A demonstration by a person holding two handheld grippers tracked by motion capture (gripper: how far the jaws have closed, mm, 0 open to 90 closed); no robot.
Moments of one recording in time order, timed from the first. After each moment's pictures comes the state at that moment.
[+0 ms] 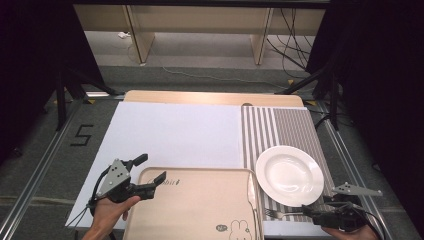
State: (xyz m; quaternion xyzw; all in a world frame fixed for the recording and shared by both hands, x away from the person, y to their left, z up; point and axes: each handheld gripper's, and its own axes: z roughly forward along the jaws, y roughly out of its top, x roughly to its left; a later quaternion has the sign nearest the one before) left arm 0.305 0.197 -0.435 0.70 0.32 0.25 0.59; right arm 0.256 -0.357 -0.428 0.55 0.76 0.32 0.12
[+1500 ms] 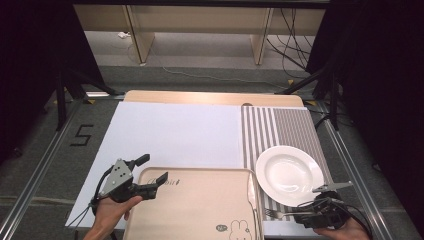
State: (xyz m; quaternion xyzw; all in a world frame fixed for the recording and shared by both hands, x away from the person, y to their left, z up) left arm 0.306 0.194 -0.438 0.70 0.32 0.25 0.58; right arm 0.277 -0.343 -0.454 0.53 0.81 0.23 0.04
